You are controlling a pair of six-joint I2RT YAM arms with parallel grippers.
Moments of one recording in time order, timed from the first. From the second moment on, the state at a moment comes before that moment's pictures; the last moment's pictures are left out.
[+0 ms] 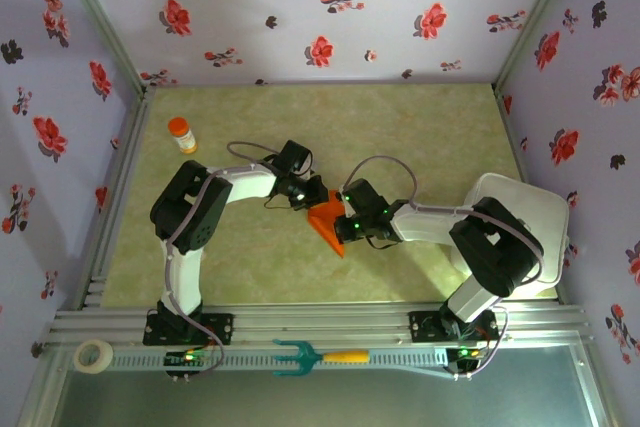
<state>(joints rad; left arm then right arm) -0.64 2.01 1.18 -0.21 0.46 -0.80 0.76 1.60 0.71 -0.12 -0.19 0.46</state>
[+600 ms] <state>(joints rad) -0.64 2.01 1.19 -0.23 0.46 -0.80 0.76 1.61 0.71 -0.12 -0.19 0.46</state>
